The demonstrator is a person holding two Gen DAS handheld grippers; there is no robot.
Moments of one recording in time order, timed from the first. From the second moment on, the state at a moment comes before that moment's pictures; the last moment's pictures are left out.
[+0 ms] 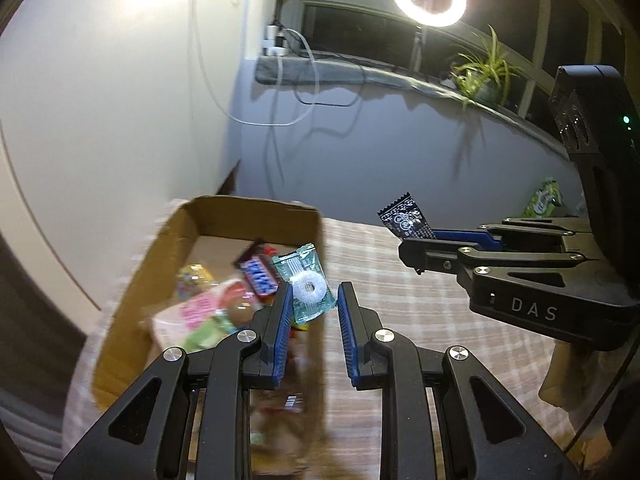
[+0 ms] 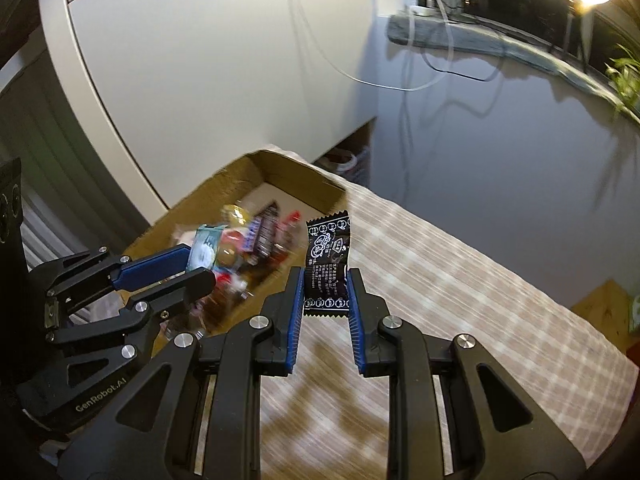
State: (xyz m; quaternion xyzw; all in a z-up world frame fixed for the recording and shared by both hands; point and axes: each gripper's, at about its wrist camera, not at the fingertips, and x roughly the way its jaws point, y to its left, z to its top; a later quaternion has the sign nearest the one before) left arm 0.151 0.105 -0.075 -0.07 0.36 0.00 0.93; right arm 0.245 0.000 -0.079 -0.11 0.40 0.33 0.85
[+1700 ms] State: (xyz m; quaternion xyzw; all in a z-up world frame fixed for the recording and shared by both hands) left arm 0.130 0.178 -0.078 -0.10 0.34 0.06 0.93; right arm 0.257 0.078 -0.088 -0.12 0.39 0.35 0.84
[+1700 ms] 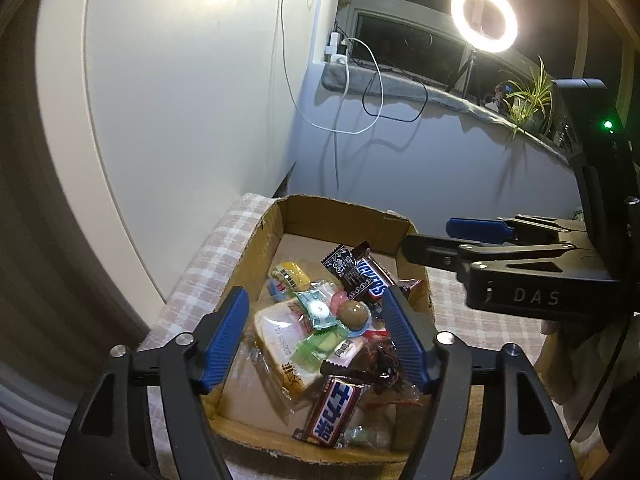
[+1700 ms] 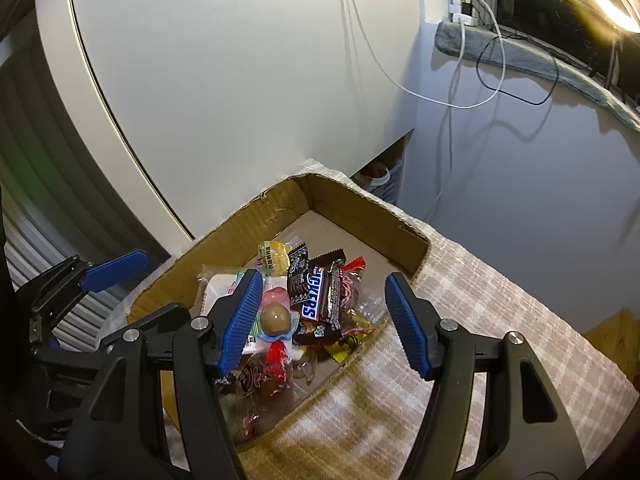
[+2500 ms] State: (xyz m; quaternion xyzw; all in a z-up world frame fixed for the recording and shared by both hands) left arm 0.062 0.146 -0.050 -0.08 0.31 0.09 0.94; right arm 0.154 -0.009 -0.060 -0.10 0.31 0.29 0.90
